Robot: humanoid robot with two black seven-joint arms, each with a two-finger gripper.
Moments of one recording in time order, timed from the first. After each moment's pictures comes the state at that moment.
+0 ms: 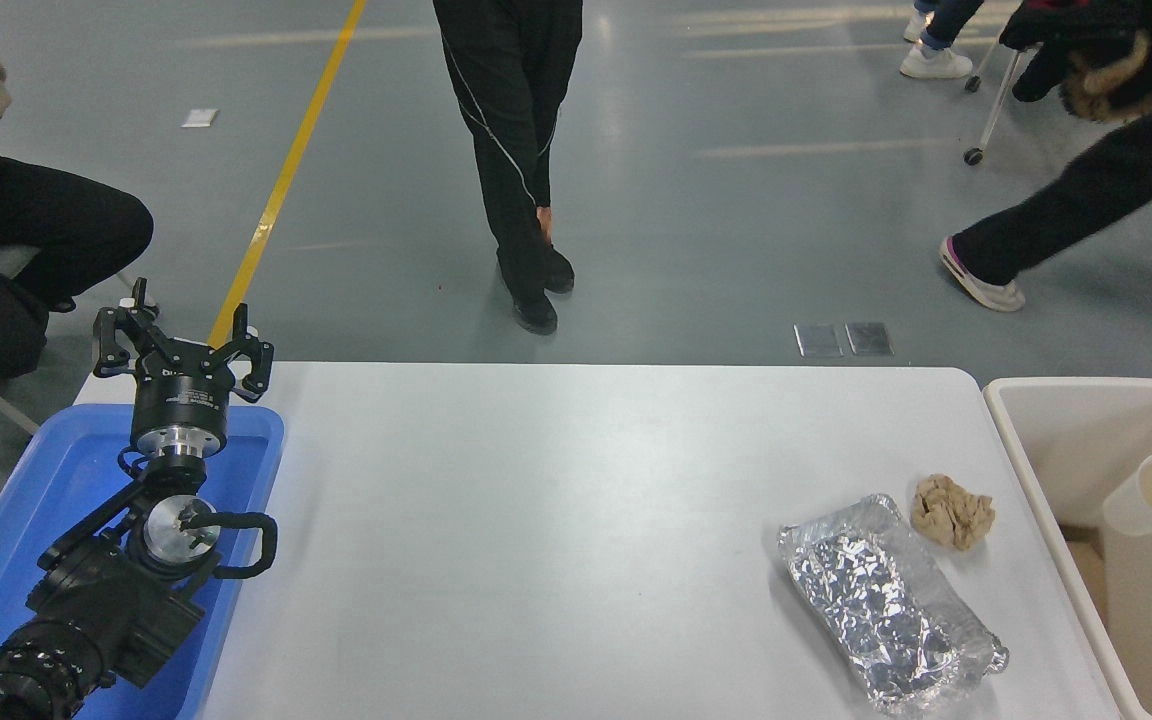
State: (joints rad) left arm -0.61 0.18 -0.96 -0.40 -0.12 -0.52 -0.59; right arm 0.62 -0.44 -0.78 0.00 0.06 0.21 -0.05
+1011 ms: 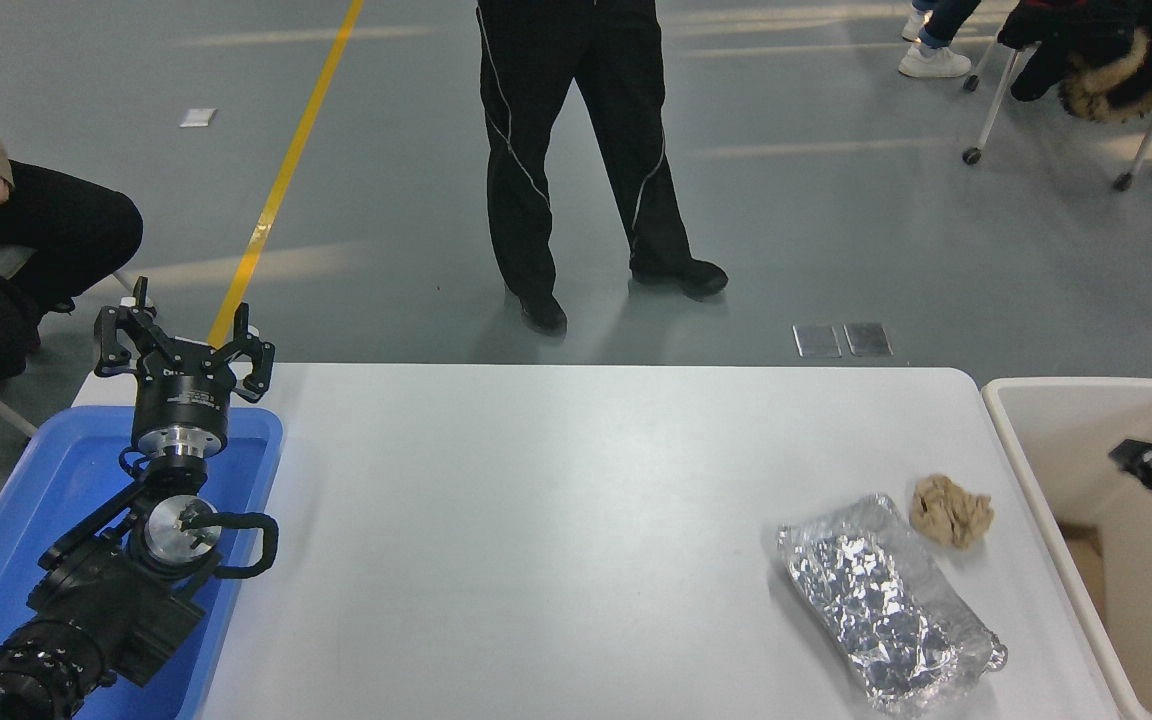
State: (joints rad) left arm -0.61 0.18 -0.96 -0.41 -0.12 -0.52 -0.59; right arm 1.21 -0.62 -1.02 0.71 0.05 0.13 -0.03
